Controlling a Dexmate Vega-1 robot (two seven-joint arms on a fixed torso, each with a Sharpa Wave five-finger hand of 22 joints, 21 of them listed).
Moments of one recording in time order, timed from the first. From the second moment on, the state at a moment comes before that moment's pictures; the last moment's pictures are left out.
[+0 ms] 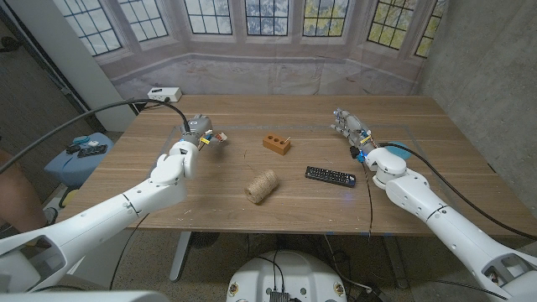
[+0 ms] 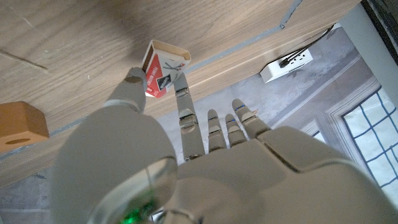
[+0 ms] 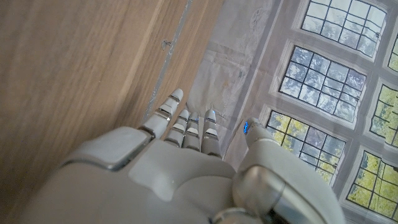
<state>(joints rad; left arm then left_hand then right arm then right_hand) 0.74 0.86 0.73 -1.82 0.68 0.73 0.08 0.93 -0.02 0.48 -0.16 0.19 0.96 0.01 0.26 0.23 0.21 0.03 0.21 0.18 0.06 0.03 0.18 0.17 0.18 0.04 0.21 0.17 -0.87 -0.57 -0.41 -1.52 0.60 0.05 -0.13 0.39 0.17 0.38 -0.04 0.18 0.25 0.07 0.20 0.19 0.11 0.08 0.20 0.19 0.06 0.01 0.22 0.22 0.33 0.00 0.19 0.17</state>
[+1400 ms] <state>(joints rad) 0.73 0.82 0.73 -1.87 0.64 0.68 0.08 0.93 -0.01 0.46 -0.16 0.19 0.96 0.01 0.25 0.24 0.22 0.03 0.21 0.18 0.07 0.04 0.18 0.17 0.18 0.04 0.21 0.17 -0.86 -0.65 -0.44 -1.61 0.49 -0.03 -0.15 0.39 0.17 0.38 -0.04 0.18 0.25 0.07 0.20 0.19 0.11 0.08 0.20 0.19 0.06 0.02 0.22 0.22 0.34 0.01 0.19 0.17</state>
